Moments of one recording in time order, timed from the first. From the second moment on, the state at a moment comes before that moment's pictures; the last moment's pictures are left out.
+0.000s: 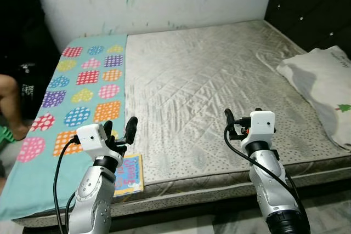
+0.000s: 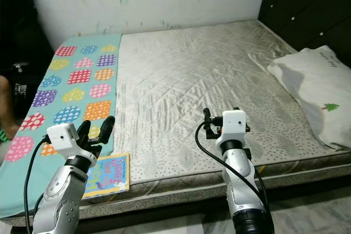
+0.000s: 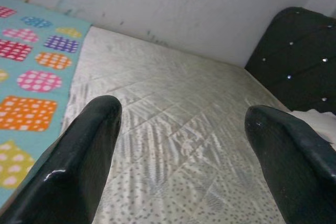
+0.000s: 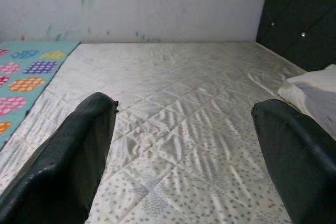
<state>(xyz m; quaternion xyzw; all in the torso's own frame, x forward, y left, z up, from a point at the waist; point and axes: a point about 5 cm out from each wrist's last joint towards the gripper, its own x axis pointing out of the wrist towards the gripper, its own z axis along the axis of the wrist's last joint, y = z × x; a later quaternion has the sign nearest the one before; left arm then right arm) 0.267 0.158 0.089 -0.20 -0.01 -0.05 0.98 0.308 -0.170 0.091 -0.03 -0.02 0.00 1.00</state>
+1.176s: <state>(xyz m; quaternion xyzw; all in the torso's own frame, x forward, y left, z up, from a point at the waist) 0.272 0.160 0.091 -0.18 0.00 -0.03 0.98 0.310 -0.176 0.094 -0.04 -0.02 0.00 1.00</state>
